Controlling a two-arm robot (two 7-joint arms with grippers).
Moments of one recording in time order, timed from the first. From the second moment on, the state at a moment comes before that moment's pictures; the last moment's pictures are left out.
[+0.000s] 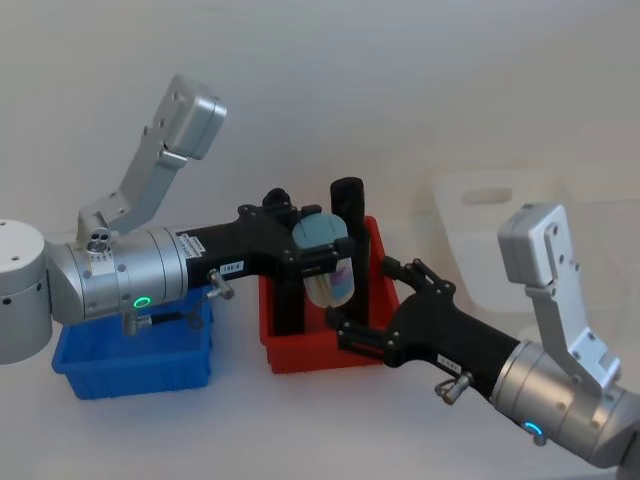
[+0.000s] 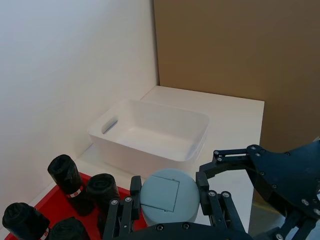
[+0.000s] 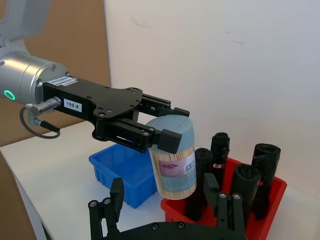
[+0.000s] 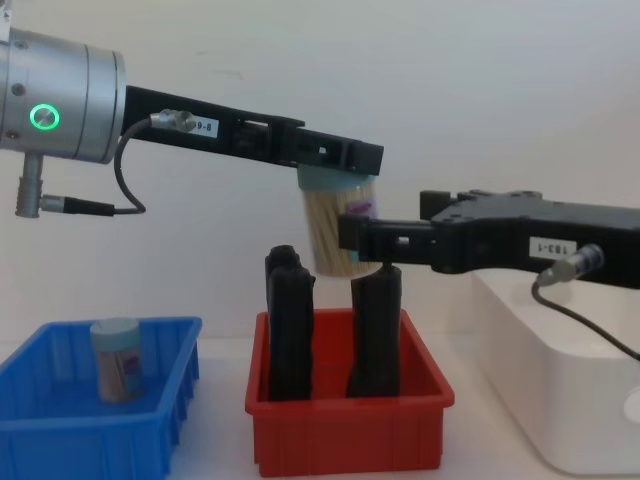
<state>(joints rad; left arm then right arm) -0.53 0.41 0.31 -1.60 -0.36 0.50 -0.79 0.13 0.30 -0.33 -1.82 0.26 0.21 0.42</state>
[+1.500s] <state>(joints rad) -0.53 0.41 0.31 -1.60 -0.36 0.50 -0.79 0.28 0.21 -0.37 -1.59 0.19 0.16 0.50</state>
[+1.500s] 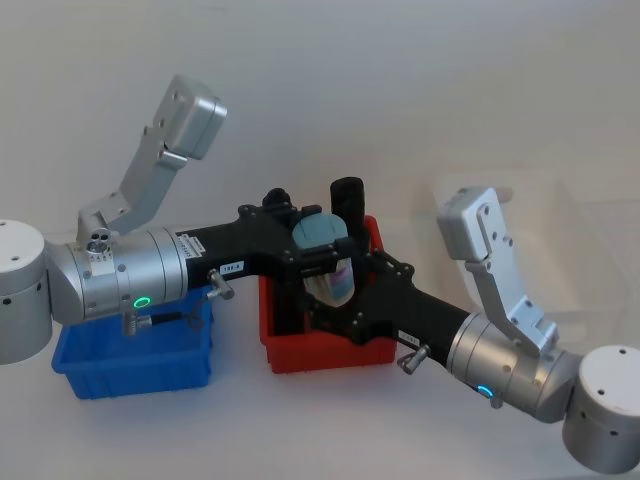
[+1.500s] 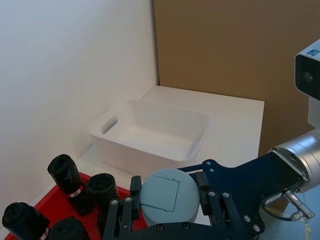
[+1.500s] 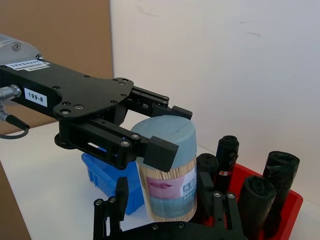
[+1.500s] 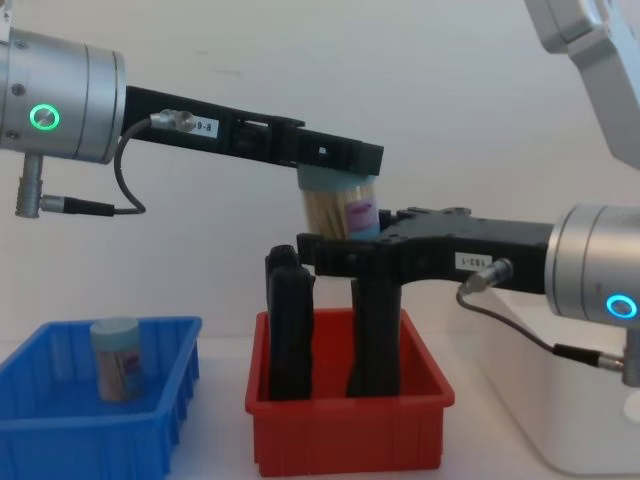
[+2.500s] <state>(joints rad) -0.53 0.41 0.31 -1.60 -0.36 0.50 -0.79 0.31 0.19 -0.39 -1.56 0.16 0.12 0.53</state>
